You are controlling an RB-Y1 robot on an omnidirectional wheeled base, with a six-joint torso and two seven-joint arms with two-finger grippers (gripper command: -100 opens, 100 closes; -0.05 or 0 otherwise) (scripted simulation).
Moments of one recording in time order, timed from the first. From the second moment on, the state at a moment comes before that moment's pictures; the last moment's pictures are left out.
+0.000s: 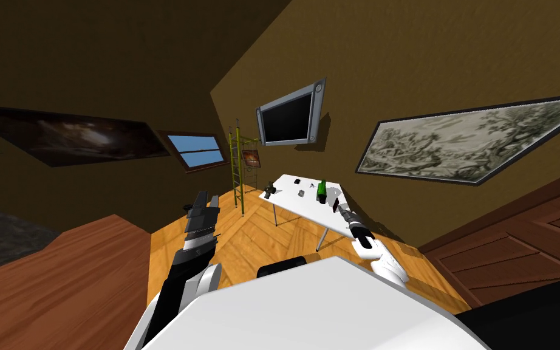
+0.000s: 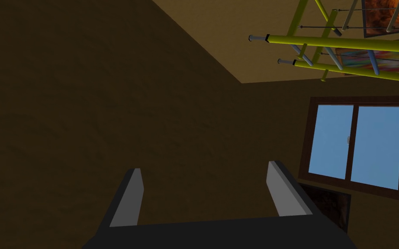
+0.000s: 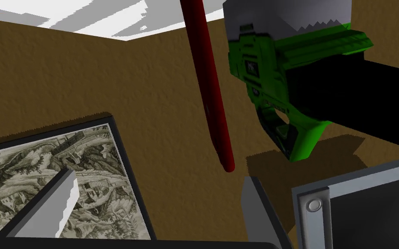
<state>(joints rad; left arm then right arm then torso) 0.53 0.04 -0.01 -2.33 -0.06 -0.42 -0.10 0.17 -0.22 -0.61 -1.27 0.58 -0.24 0.48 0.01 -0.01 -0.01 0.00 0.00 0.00</state>
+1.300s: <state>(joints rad) 0.53 0.04 -0.01 -2.33 -0.06 -0.42 -0.10 0.15 -0.37 -0.63 -1.04 0.59 -0.31 0.61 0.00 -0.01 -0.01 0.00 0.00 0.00</state>
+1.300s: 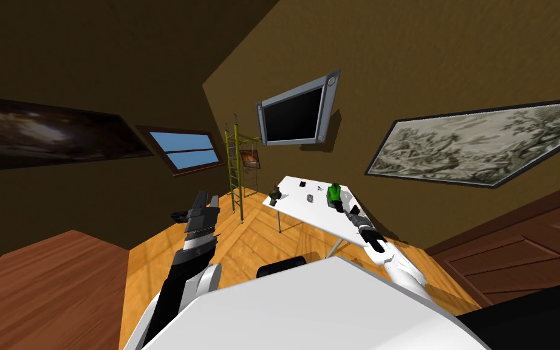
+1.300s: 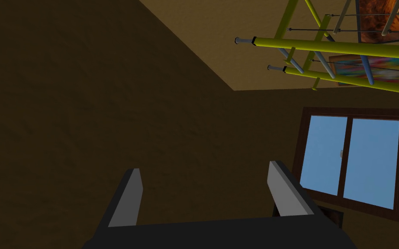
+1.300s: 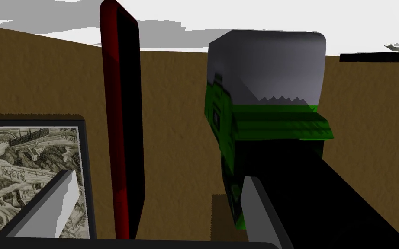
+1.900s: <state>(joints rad) 0.53 0.04 -0.01 -2.33 -0.06 -0.42 -0.10 0.19 -0.44 -0.54 -0.92 0.42 -0.45 0.64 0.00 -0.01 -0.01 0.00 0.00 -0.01</state>
